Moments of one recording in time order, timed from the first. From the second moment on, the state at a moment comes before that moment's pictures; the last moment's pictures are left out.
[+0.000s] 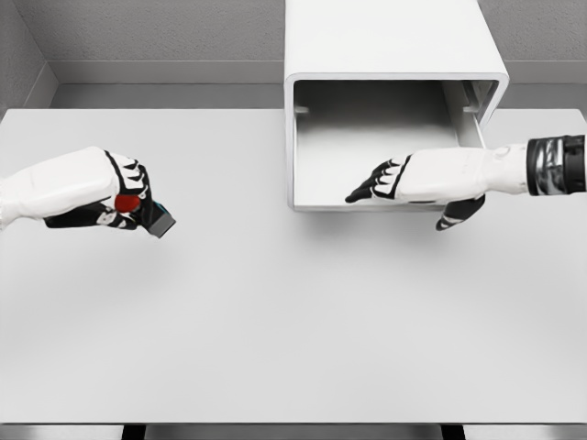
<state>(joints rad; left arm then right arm) -0.35 1.03 -0.39 -1.76 -0.09 -0.61 -0.37 -1.02 -0.98 1.08 -1.67 0.09 -0.52 0.60</state>
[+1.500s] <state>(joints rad) -0.73 0.58 -0.52 -1.76 -0.17 -0.61 -0.44 -1.02 -1.25 1.01 -1.67 -0.28 -0.61 0.61</state>
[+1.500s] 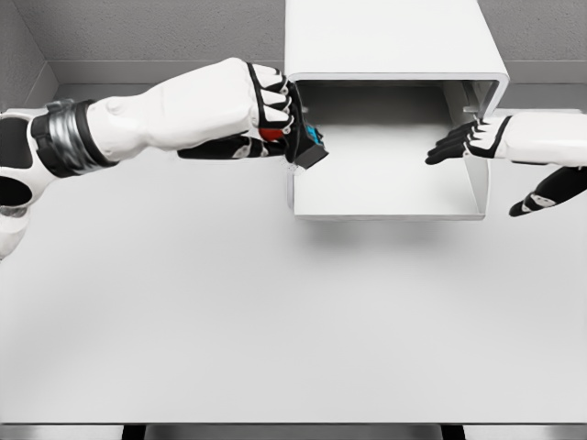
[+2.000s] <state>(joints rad) -0.75 0.39 -0.55 -1.65 -0.30 -0.61 -0.50 -1.03 -1.32 0.99 -1.66 -0.24 -0.61 0.61</state>
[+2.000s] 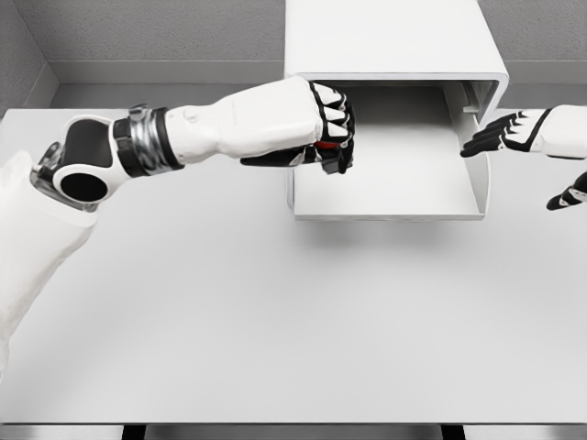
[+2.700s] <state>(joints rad) -0.78 0.22 -0.58 -1.46 -0.44 -0.61 -0.51 -1.03 -1.33 1.00 -1.66 -0.21 -0.61 0.61</state>
